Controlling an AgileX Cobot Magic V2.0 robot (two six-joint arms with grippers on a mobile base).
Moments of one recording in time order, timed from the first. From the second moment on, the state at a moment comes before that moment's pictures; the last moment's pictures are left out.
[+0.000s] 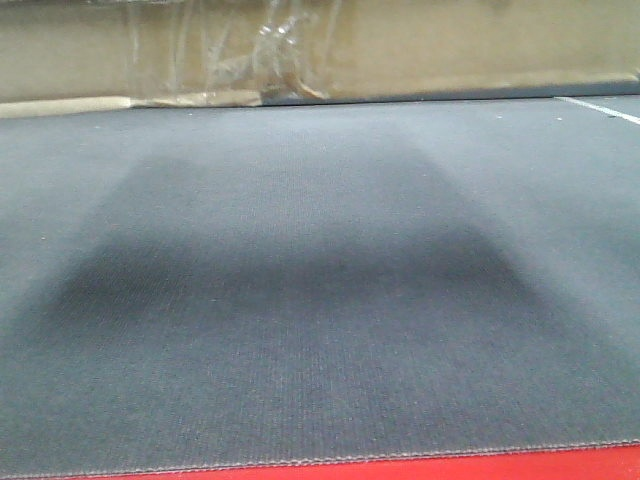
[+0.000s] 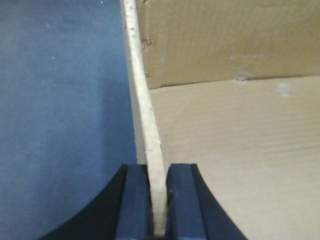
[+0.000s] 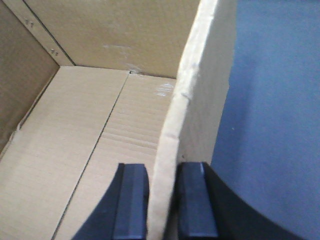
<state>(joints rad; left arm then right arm) -0.42 1.29 -1.66 0.30 1.08 -0.45 0.33 1.28 -1.61 0.33 0.98 -0.08</state>
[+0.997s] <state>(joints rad) -0.17 1.60 -1.65 0.22 0.93 -0.35 0.34 1.71 -1.75 0.39 0.92 -0.08</state>
